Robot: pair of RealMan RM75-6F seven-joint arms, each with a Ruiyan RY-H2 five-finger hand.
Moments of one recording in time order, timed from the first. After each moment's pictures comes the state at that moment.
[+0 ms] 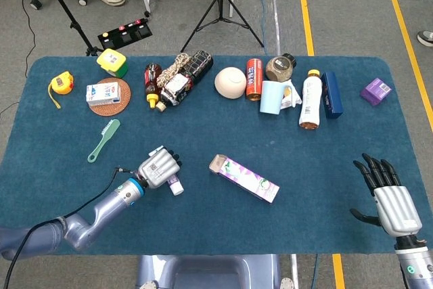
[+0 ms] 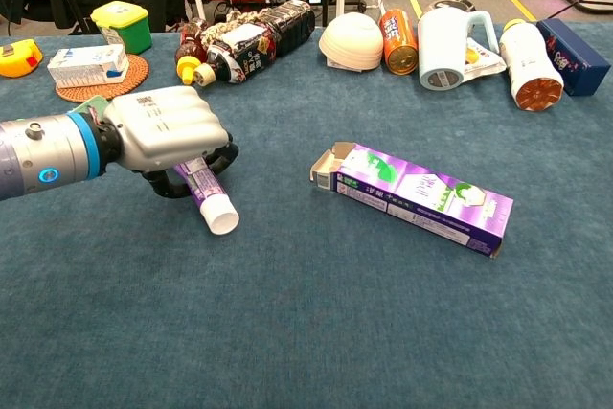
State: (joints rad) left arm -0.85 -1.57 0.00 -1.34 1.38 0.85 0.69; right arm 0.13 -1.10 0.02 -1.59 -1.61 1.47 0.06
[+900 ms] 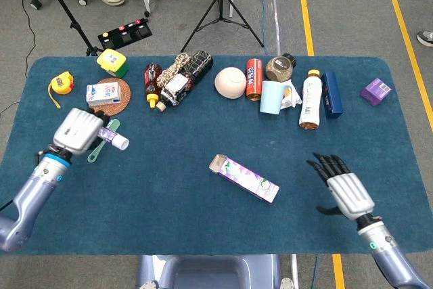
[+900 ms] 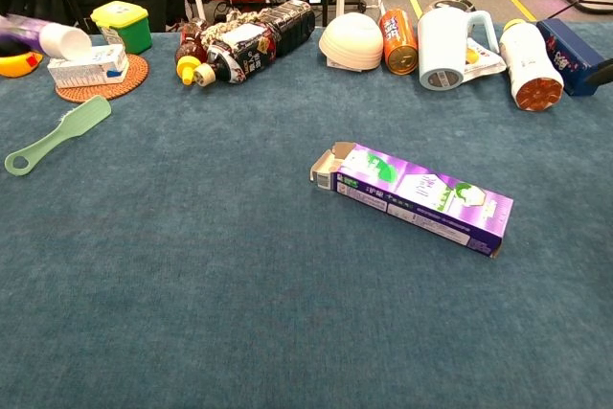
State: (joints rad) left arm -0.69 -1.11 -0.09 -1.54 1.27 1.02 0.38; right arm 0.32 -1.12 0.04 -1.70 -1.57 1.13 -0.02
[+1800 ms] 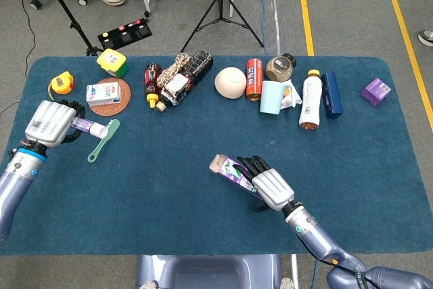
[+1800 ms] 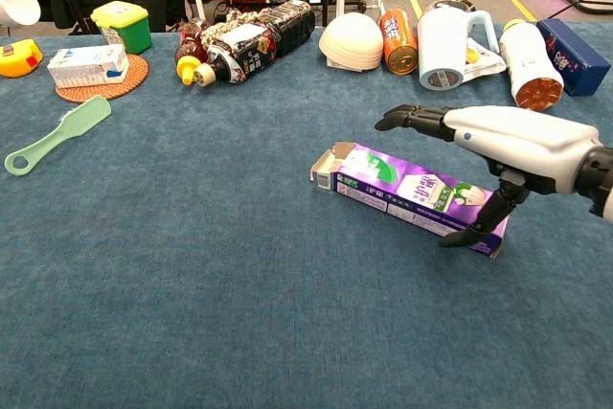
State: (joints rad) left arm -0.64 -1.08 -0.11 -1.44 1.31 1.03 0.19; right arm 0.54 -1.51 0.10 -1.56 -1.50 0.98 -0.15
